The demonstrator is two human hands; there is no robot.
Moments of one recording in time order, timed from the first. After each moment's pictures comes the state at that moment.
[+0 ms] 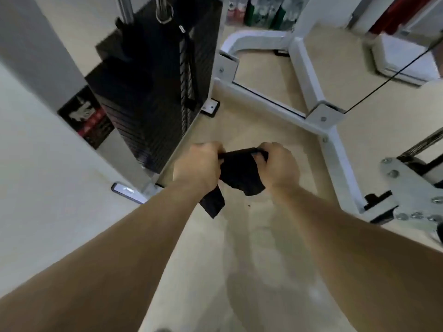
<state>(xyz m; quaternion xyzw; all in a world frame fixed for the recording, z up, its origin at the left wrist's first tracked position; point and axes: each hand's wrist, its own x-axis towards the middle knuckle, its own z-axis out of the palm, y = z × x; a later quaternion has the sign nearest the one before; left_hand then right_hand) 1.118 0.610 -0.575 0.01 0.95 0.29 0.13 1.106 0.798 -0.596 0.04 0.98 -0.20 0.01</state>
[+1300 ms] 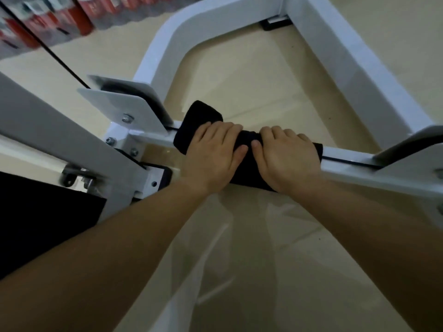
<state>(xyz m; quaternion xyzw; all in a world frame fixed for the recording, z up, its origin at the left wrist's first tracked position) 0.663 0.802 -0.907 0.28 0.95 0.10 -0.08 0.697 0.975 -0.894 -0.04 1.00 -0.03 -0.06</state>
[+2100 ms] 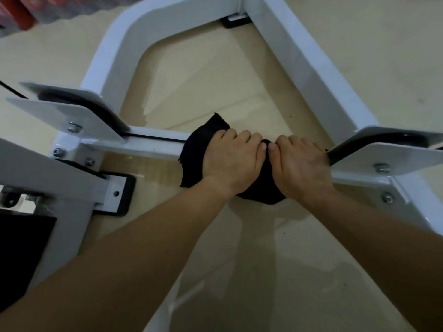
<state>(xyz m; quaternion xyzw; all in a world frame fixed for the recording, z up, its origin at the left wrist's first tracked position) 0.673 0.907 -0.904 0.30 0.95 0.06 -0.08 0.725 1.052 -0.893 0.07 1.00 0.01 -0.04</state>
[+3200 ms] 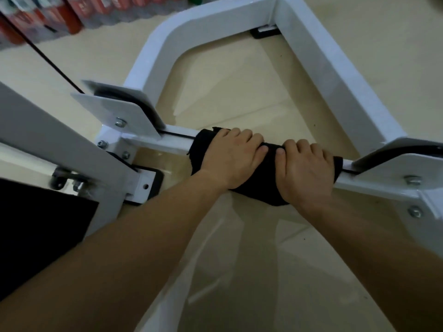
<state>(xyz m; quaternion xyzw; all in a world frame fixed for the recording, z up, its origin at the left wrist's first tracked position) 0.653 0.855 -0.903 0.35 0.93 0.06 -0.07 0.724 1.011 -0.900 0.11 0.99 0.00 -0.10</state>
